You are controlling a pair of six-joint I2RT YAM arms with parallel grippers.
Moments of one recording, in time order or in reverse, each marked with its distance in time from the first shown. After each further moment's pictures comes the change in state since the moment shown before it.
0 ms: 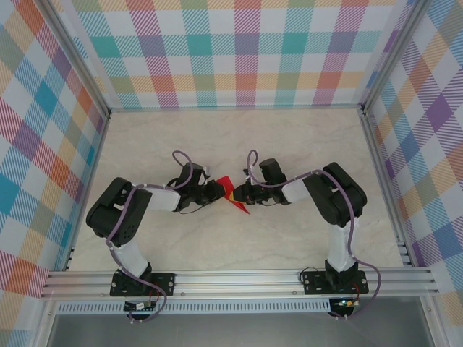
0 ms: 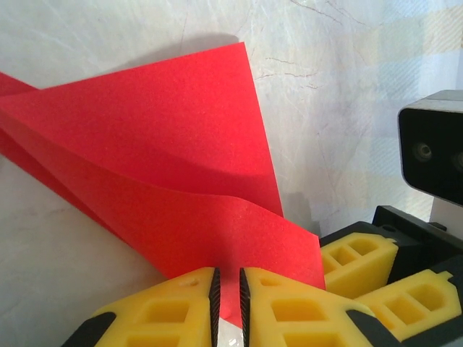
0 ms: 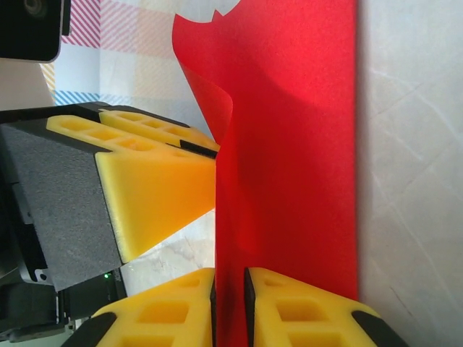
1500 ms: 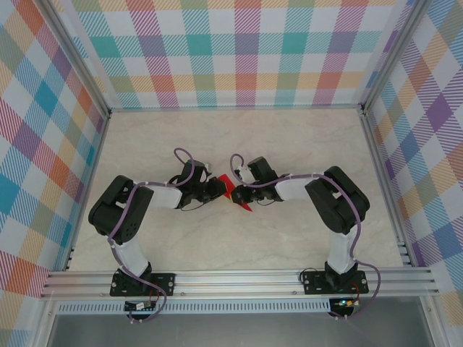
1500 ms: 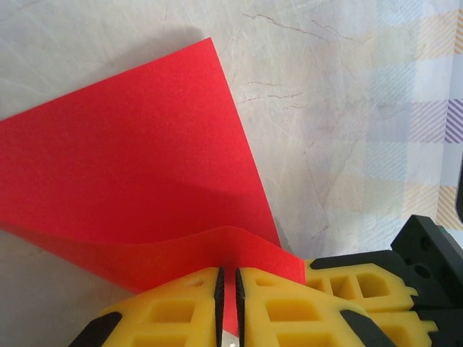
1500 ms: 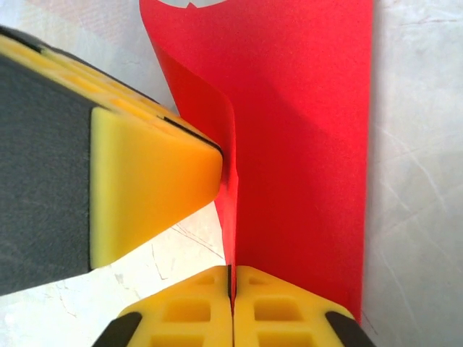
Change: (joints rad) left arm 0.000 0.022 0.044 -0.011 0.000 0.000; right arm 0.090 -0.067 0.099 -0.290 0.303 -0.340
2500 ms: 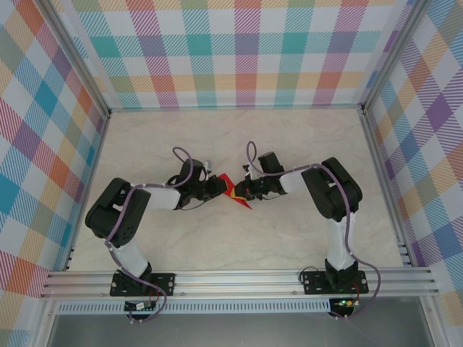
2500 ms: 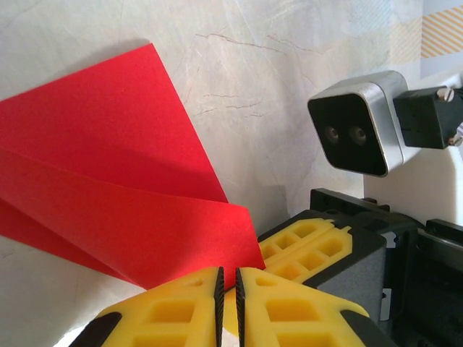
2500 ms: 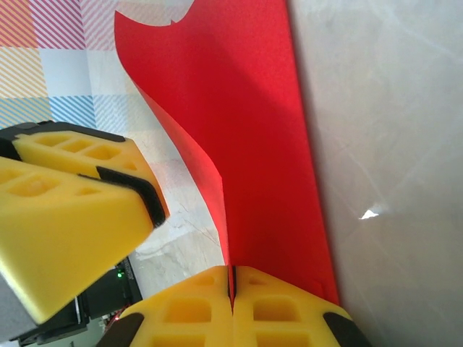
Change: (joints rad) left arm 0.000 -0.031 -0.018 0.045 0.013 0.000; right arm -0.119 0.141 0.055 0.083 -0.377 0.336
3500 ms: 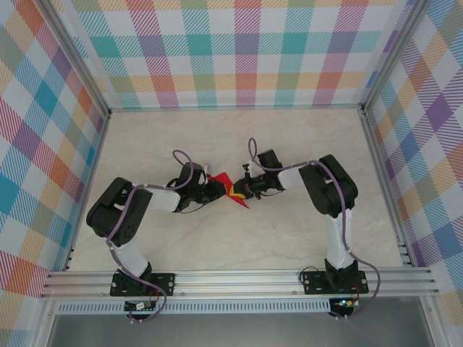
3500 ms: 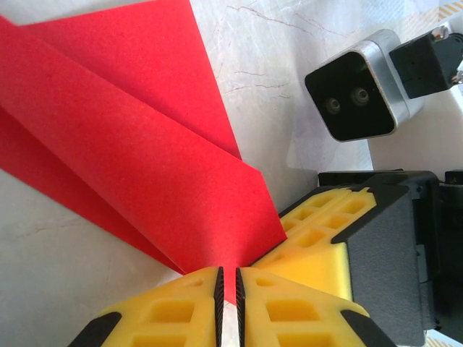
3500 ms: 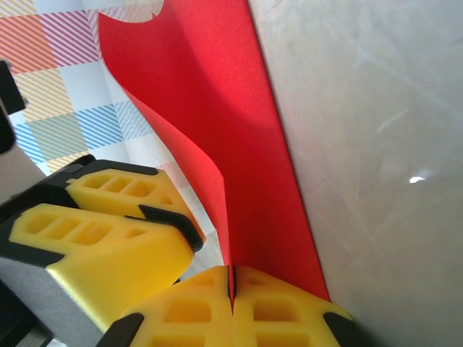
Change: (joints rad) left arm 0.000 0.016 -0.036 0.032 -0.002 0.008; right arm -0.026 0.059 0.065 -0.029 -0.082 0.139
